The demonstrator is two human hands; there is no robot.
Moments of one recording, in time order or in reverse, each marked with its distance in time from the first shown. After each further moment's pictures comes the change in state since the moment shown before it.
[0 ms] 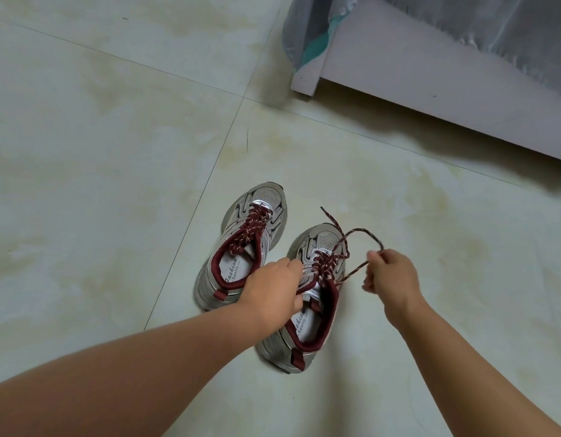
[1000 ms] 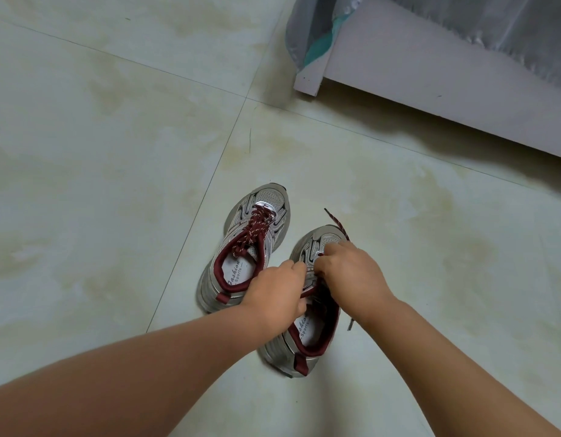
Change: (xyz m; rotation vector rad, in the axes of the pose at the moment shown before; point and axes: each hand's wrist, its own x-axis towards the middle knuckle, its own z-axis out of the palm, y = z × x) left_hand 0.002 0.001 -0.001 0.058 -0.050 -0.019; right_hand -0.010 -0.019 0.036 -1.255 -0.301 -0.904
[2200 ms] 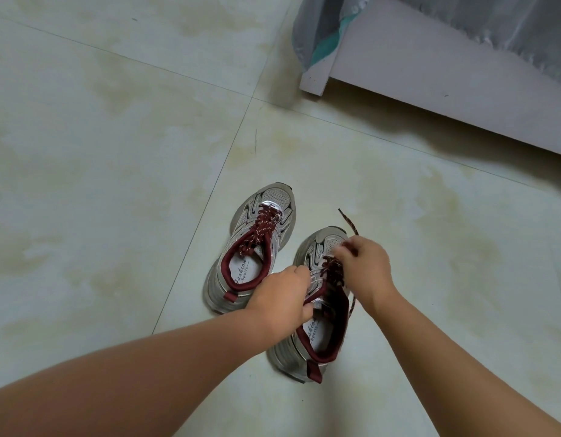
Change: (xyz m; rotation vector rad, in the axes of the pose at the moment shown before) left_hand -0.007 -0.002 0.004 -0.135 -0.016 -0.005; right_hand 0.007 0.000 0.005 0.903 0.241 0.635
